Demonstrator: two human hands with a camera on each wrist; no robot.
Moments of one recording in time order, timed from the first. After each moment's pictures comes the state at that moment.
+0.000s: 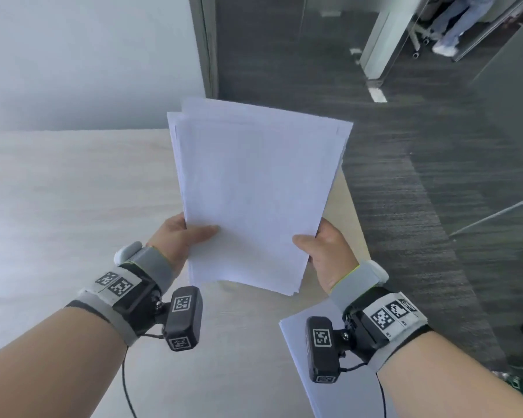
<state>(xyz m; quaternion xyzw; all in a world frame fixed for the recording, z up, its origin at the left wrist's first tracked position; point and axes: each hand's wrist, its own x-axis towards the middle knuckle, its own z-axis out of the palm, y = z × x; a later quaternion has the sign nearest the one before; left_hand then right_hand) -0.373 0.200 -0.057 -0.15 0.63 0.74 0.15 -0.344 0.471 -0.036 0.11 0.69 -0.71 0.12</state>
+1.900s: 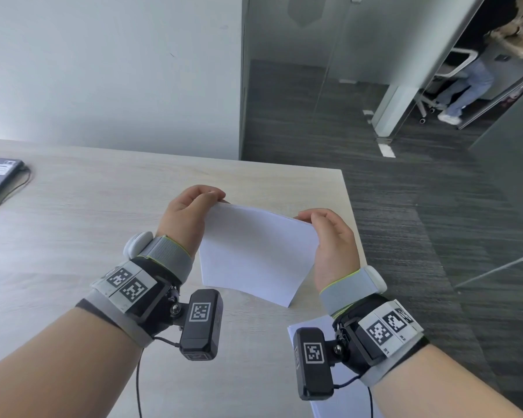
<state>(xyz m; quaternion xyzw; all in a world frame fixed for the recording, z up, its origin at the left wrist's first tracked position) -0.328 0.194 0.062 -0.14 0.64 0.75 -0.07 -0.307 0.417 0.066 0.07 0.70 -0.71 -0.04</state>
